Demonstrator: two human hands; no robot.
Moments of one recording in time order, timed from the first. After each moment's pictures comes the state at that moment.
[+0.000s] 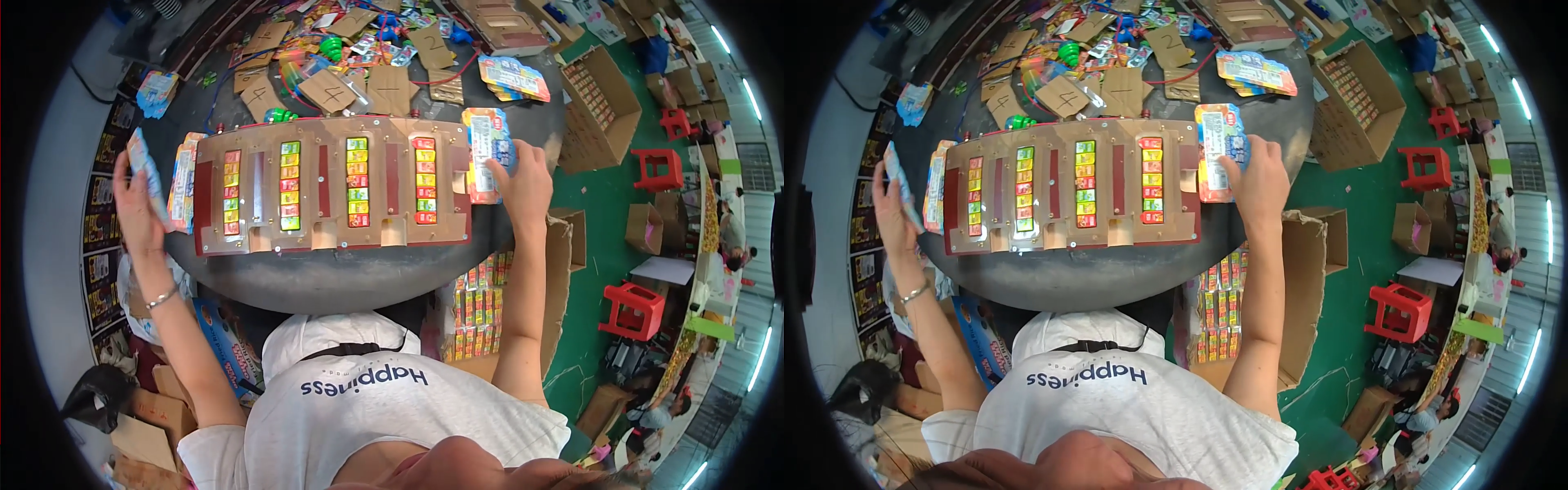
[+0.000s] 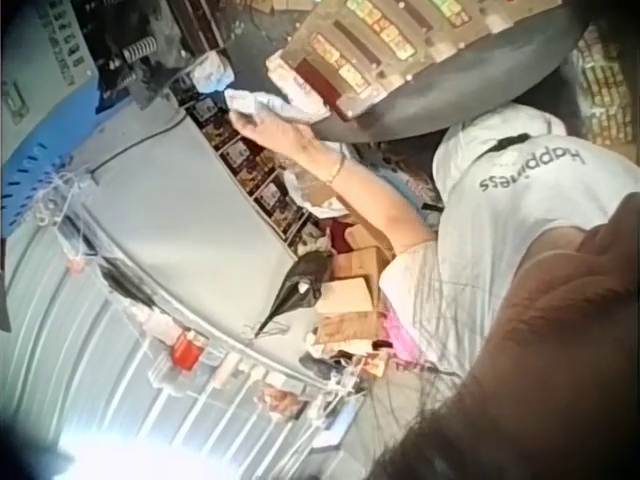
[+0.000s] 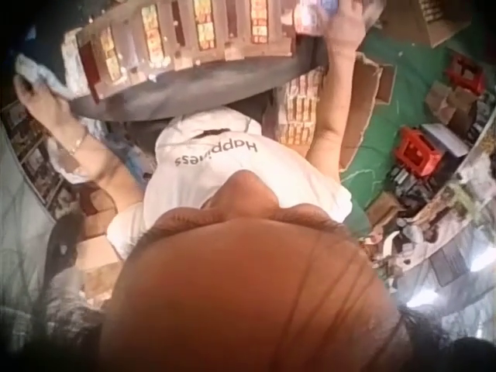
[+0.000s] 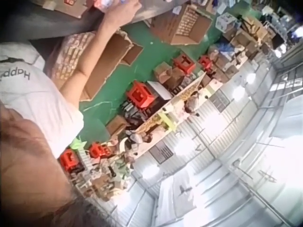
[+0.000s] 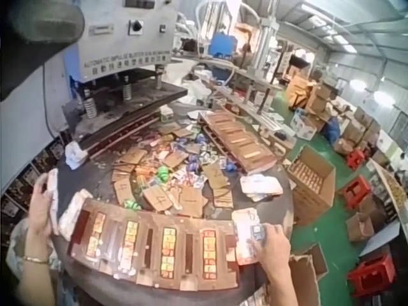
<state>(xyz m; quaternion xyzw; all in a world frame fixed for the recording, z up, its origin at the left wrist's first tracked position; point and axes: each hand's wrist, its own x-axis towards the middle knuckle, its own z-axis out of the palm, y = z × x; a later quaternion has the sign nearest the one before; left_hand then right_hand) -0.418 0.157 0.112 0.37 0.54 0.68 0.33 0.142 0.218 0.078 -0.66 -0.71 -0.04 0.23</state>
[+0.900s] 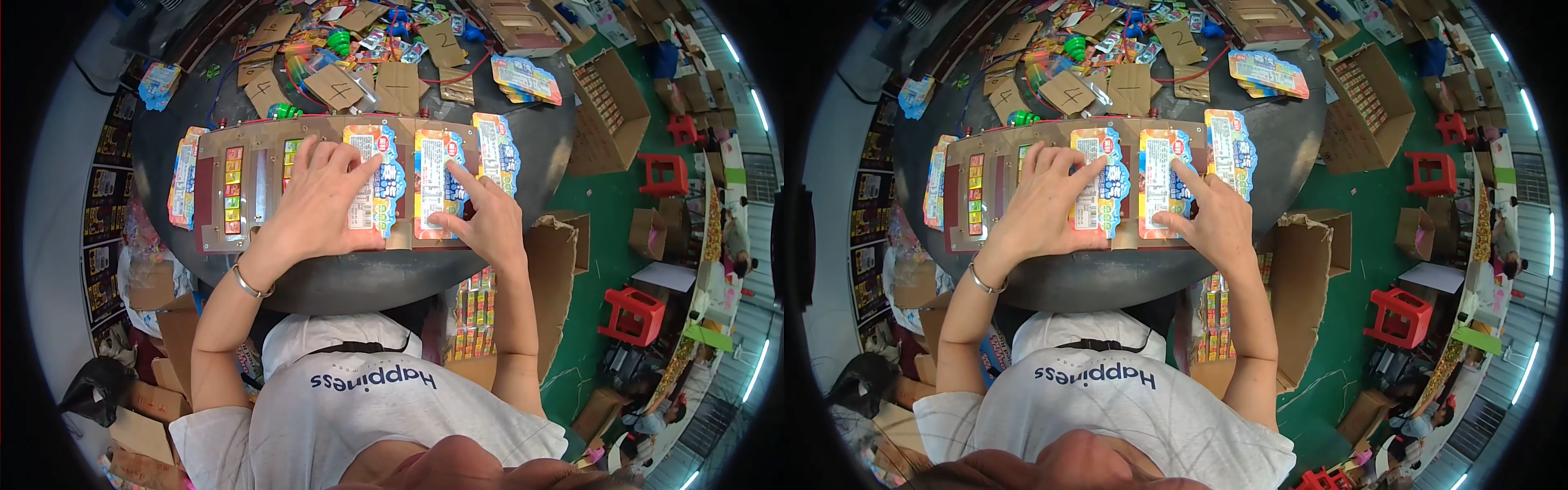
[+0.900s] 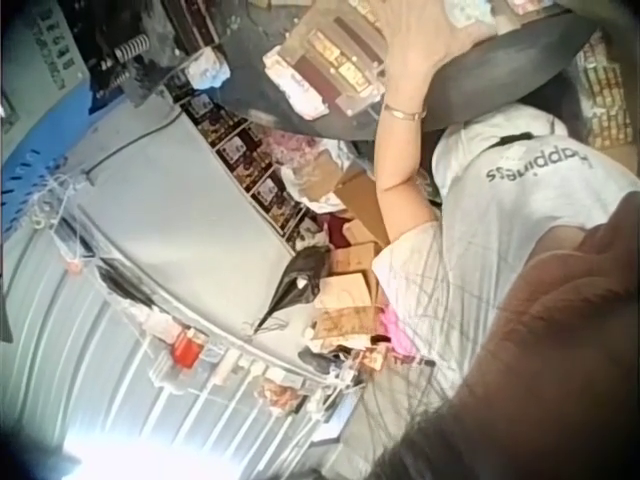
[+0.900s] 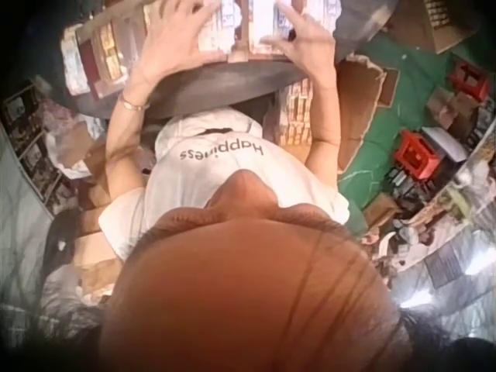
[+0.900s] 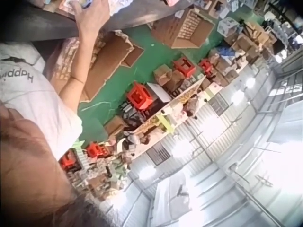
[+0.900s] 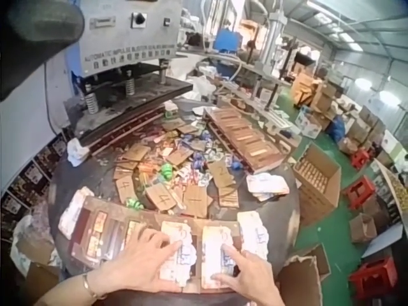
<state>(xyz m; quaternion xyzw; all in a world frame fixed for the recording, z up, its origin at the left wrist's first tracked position) -0.190 0.173 0.131 0.85 0.49 0.10 0.15 0.083 0.177 0.103 -0.60 -0.77 0.18 0.15</state>
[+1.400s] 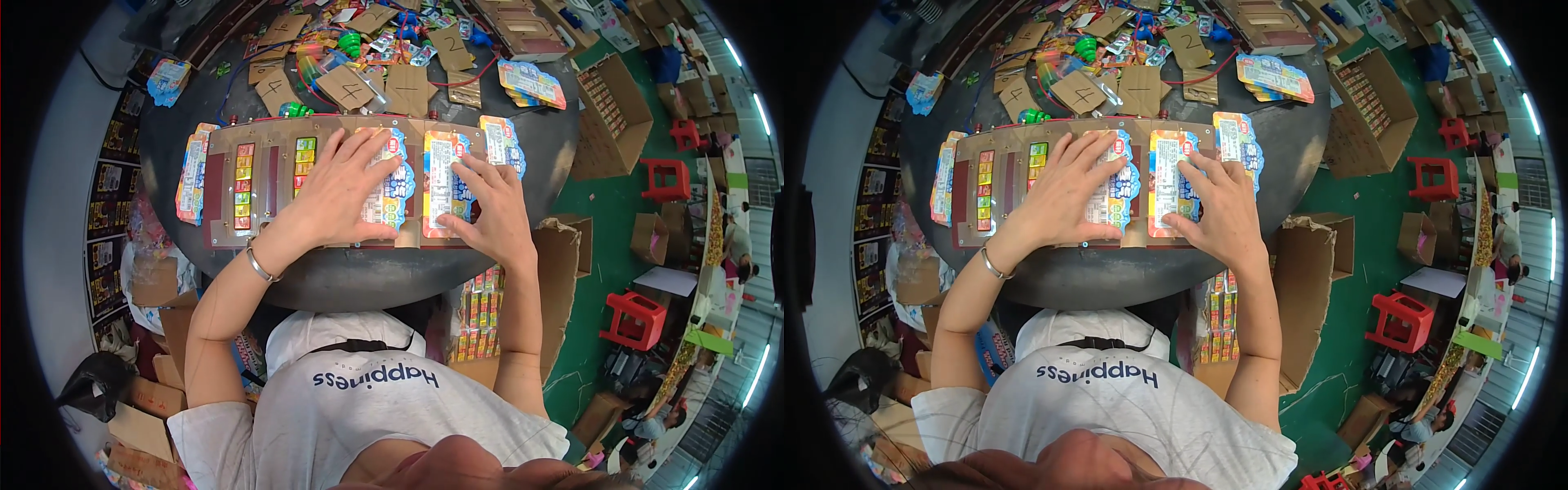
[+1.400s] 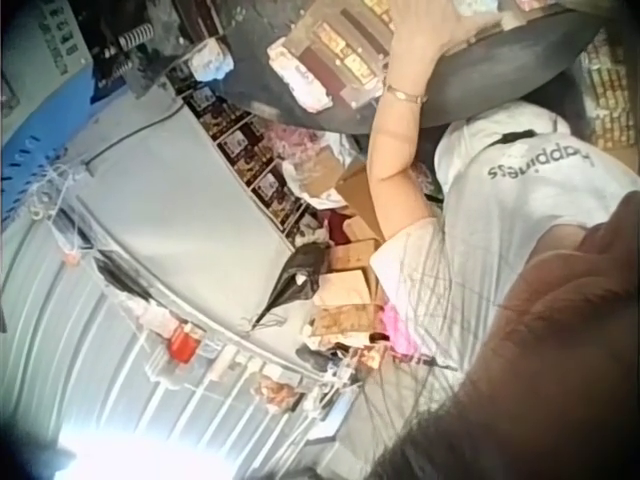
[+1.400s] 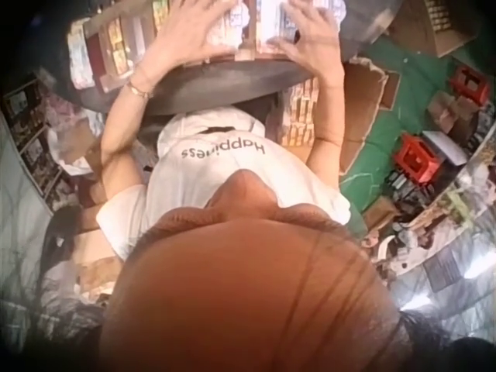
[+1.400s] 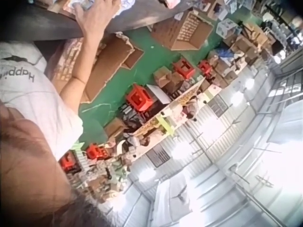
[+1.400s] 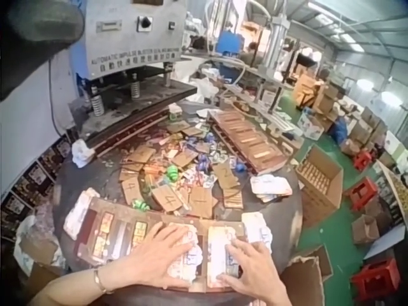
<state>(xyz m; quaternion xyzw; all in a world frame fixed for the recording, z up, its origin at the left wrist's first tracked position) -0.191 0.181 0.108 0.88 0.43 0.16 0.11 0.086 0.183 0.111 -0.49 -0.85 0.12 0.16</state>
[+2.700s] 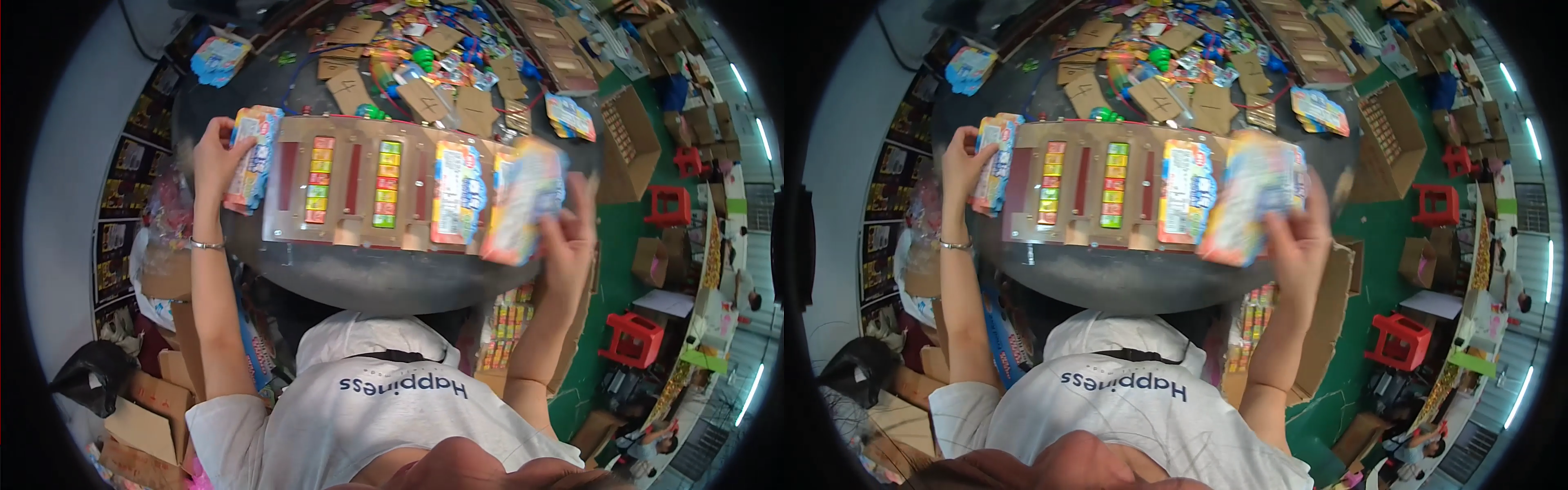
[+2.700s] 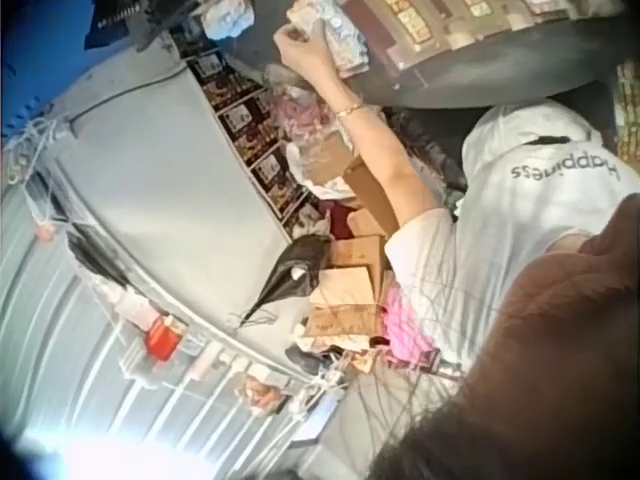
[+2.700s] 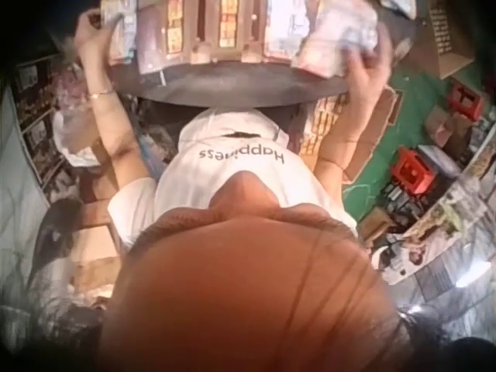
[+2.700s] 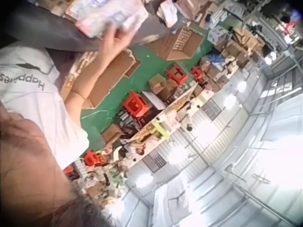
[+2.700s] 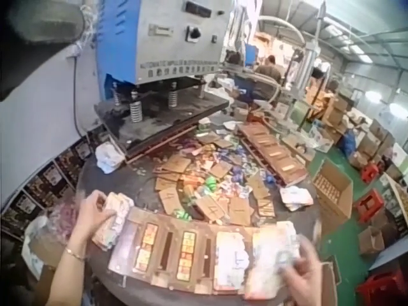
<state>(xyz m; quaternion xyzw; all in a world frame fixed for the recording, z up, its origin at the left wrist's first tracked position) -0.485 0.180 0.066 0.59 0.78 0.20 -0.07 0.022 0.146 0.145 -0.50 -0.50 0.42 0.57</state>
